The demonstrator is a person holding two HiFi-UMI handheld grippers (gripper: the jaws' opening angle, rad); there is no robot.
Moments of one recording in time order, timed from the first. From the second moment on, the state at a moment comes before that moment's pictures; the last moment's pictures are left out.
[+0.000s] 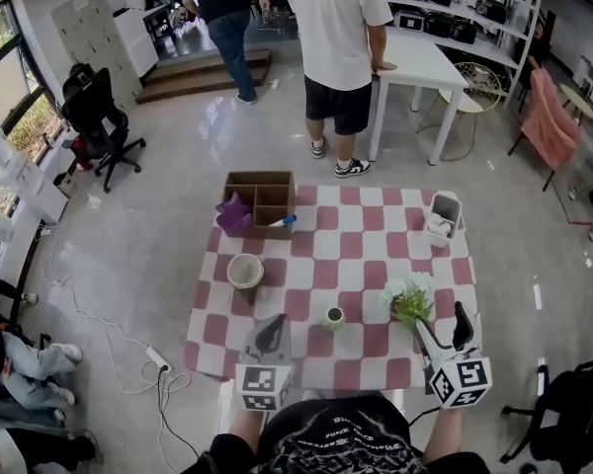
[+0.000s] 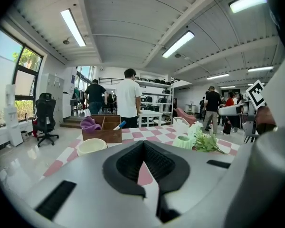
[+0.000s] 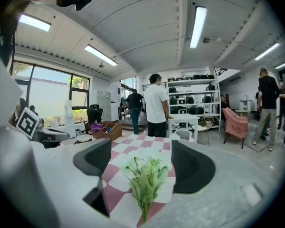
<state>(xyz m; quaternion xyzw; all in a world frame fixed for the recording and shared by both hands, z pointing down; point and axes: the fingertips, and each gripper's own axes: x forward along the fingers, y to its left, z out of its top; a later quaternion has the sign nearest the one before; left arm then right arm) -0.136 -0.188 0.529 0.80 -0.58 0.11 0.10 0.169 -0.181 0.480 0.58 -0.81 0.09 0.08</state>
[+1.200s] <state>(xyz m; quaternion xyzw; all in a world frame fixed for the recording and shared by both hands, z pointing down) -0.148 -0.177 0.479 0.82 -0.56 0.09 0.02 0.167 -0.166 0.475 0.63 -0.77 0.03 0.10</state>
